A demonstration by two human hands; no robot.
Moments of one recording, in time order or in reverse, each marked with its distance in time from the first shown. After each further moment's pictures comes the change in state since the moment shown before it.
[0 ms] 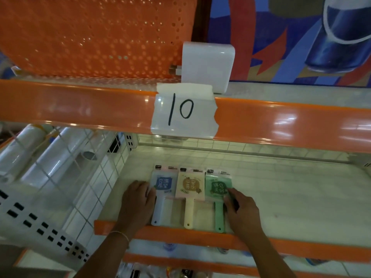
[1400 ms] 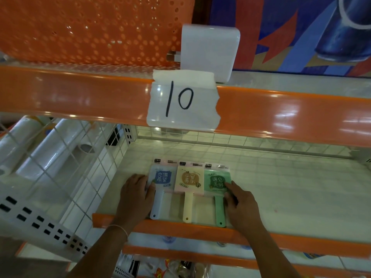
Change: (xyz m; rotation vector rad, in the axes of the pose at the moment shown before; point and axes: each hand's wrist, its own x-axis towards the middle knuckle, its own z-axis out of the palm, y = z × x) left_hand 0.000 -0.014 0.010 0.062 -0.066 -0.055; right_hand -0.002 0.002 -0.001 0.002 -0.142 0.071
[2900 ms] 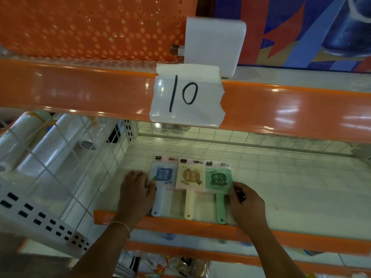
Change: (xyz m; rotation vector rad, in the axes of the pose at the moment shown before) left_hand -0.005 0.023 -0.016 0.037 0.032 -0.084; right_hand -0.007 -0.009 -0.011 0.144 0.114 0.100
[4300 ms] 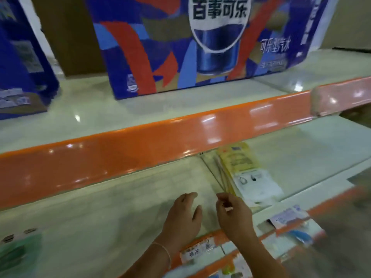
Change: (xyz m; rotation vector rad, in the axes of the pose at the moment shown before) left_hand -0.128 0.516 0.257 -0.263 -0.522 0.559; right_hand 0.049 0.264 -0.347 0.067 0.337 0.208
